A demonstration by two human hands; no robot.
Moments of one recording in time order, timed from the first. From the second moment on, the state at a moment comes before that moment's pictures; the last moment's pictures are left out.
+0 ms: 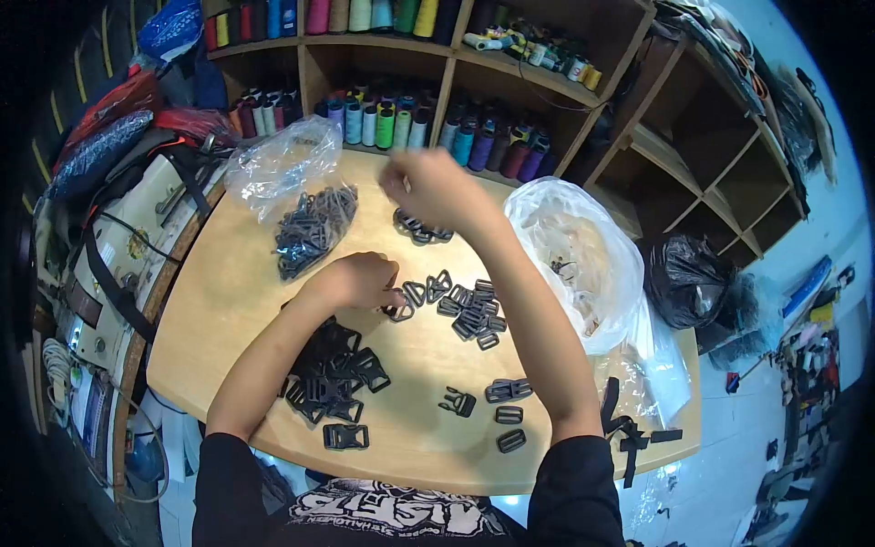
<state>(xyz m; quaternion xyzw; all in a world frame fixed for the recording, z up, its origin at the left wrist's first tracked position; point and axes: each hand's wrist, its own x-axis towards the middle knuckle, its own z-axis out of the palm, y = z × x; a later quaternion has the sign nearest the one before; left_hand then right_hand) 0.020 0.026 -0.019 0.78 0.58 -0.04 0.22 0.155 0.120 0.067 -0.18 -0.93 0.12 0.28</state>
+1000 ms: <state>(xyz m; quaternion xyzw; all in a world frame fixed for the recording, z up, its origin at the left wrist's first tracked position) 0.002 0.037 -0.036 0.78 0.60 0.10 0.16 0.248 0.098 -0.045 -0.37 -0.60 0.65 0.28</state>
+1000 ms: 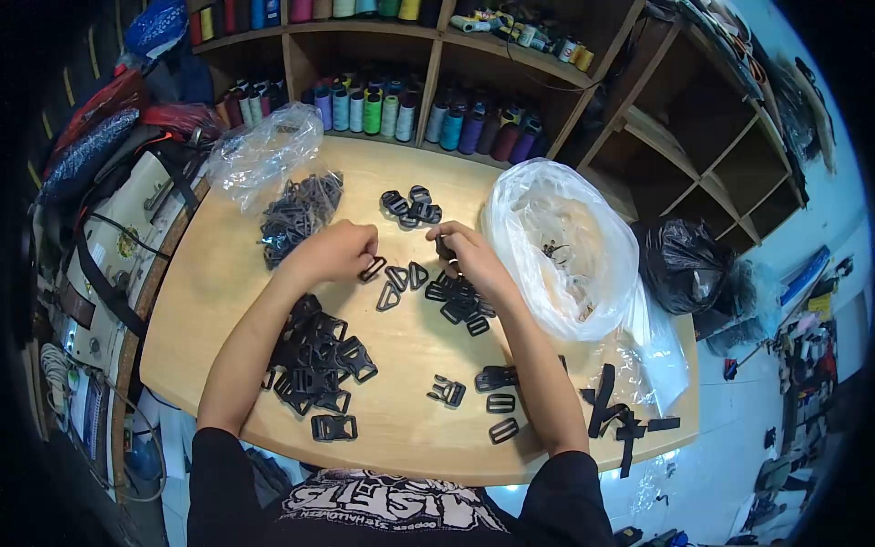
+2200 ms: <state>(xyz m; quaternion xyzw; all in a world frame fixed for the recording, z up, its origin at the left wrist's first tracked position) 0.022 0.027 -0.035 0.78 0.57 0.23 0.13 0.220 0.063 -0.043 -0.44 -0.73 0.42 0.30</state>
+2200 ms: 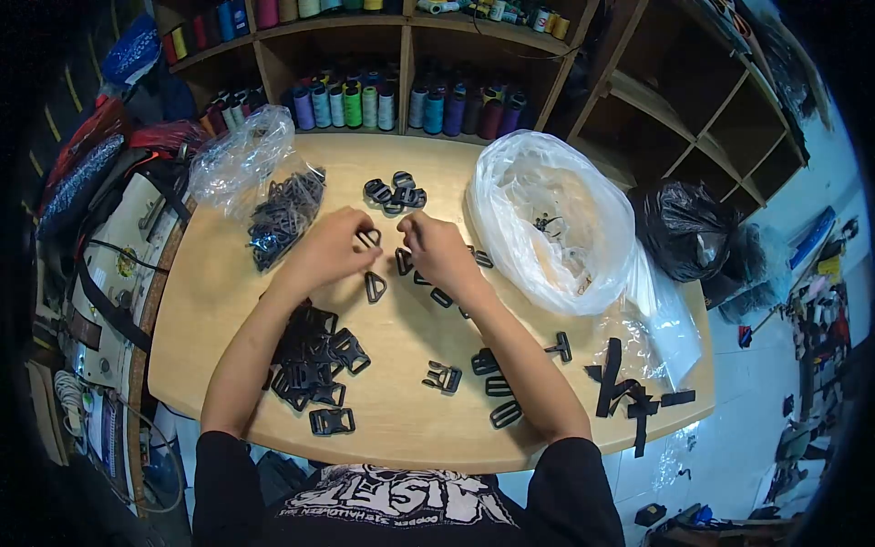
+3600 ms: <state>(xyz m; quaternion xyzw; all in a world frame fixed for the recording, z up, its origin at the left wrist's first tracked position) 0.033 -0.009 0.024 0.87 0.43 0.22 0.13 0.236 0.078 -0.044 -0.29 -0.34 0.82 0.35</state>
